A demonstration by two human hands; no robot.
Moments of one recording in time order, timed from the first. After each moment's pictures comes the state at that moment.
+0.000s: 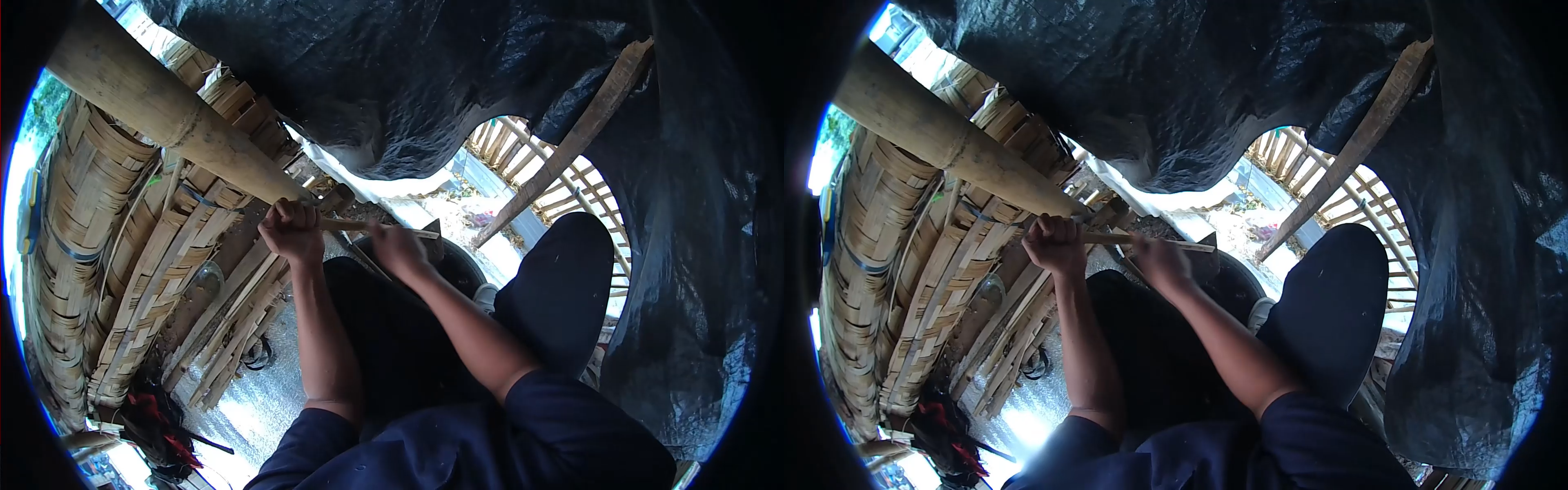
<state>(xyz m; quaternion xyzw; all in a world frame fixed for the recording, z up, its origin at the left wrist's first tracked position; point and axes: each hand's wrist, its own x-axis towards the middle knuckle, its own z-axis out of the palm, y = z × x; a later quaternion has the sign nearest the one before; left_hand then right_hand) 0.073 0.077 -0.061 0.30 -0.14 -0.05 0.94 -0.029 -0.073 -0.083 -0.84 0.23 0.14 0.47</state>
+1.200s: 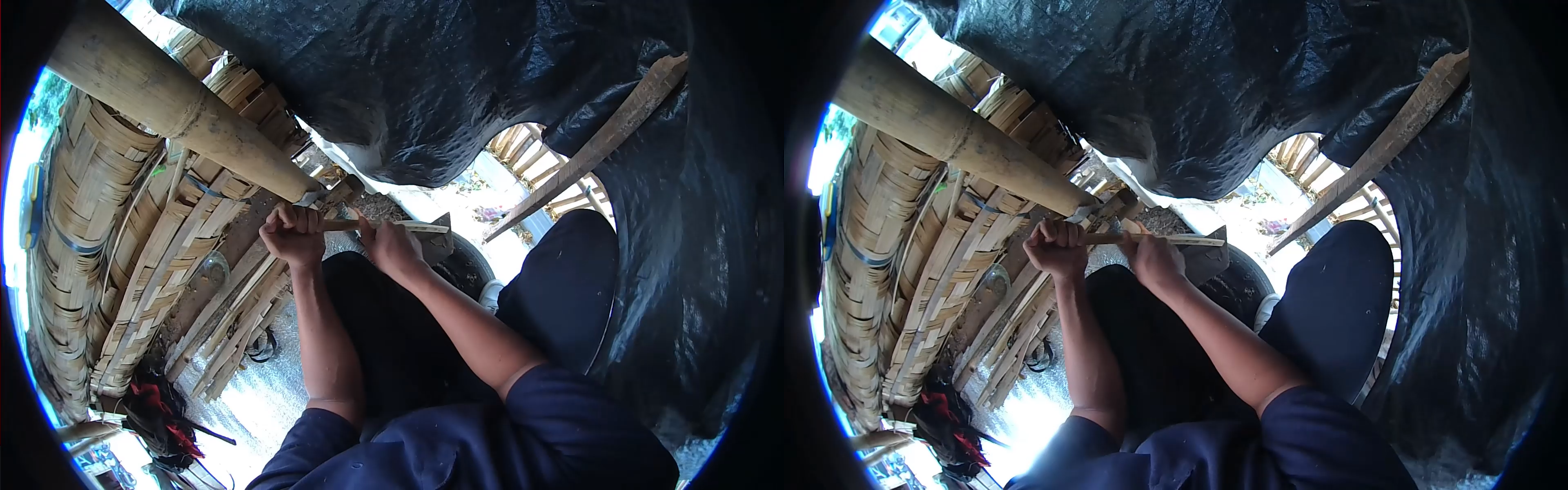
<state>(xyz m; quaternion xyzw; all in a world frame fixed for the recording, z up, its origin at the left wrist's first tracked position) 0.082 0.105 -0.082 0.28 -0.18 -0.08 0.94 -0.014 -0.044 -0.070 -0.89 0.23 0.09 0.38</state>
